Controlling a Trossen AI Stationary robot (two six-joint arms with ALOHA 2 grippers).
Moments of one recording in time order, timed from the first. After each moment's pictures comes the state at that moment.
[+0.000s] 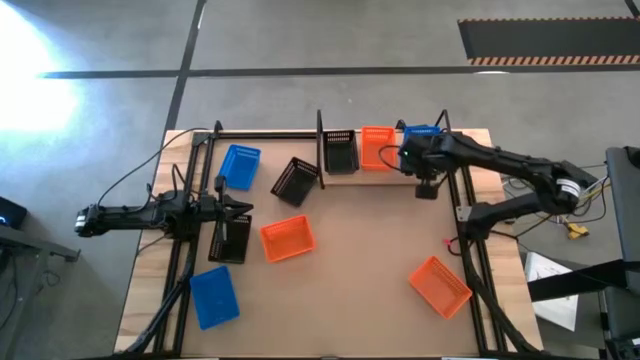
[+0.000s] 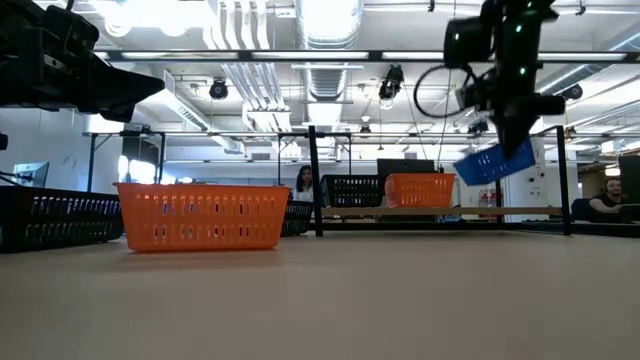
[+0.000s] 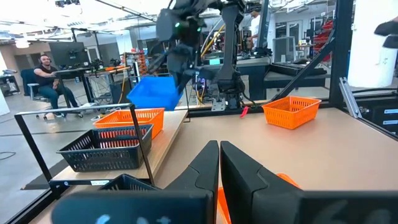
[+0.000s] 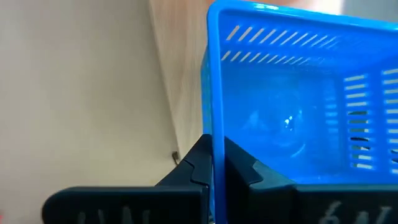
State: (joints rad) left arm 0.02 0.06 0.01 0.07 -0.09 0.11; right arm -0.52 1.28 1.01 -1.13 0.28 -0.44
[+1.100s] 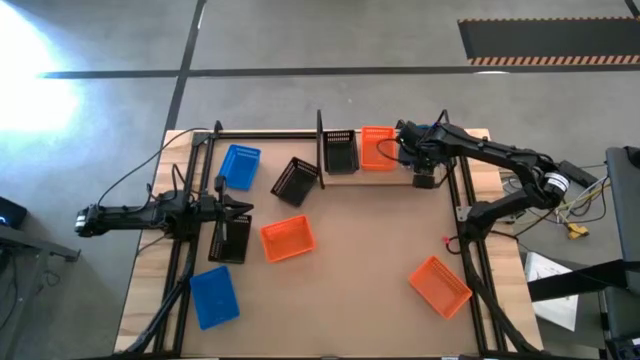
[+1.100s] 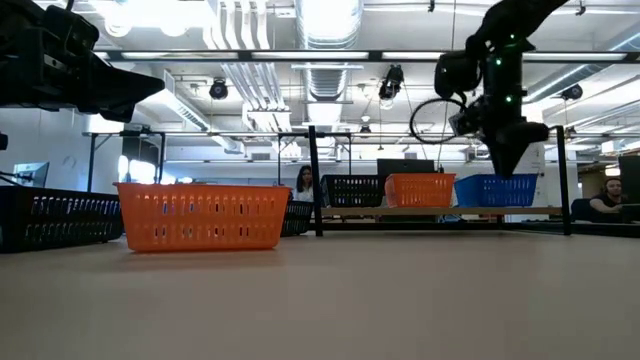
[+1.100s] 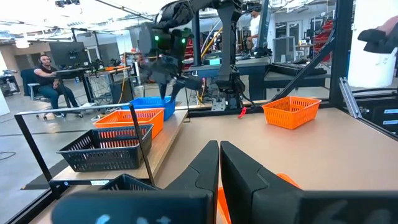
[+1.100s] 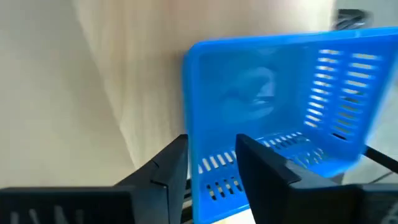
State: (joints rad) left arm 0.02 0.06 0.01 0.07 -0.09 0.11; right arm -0.66 1.39 1.01 -1.03 0.32 -0.52
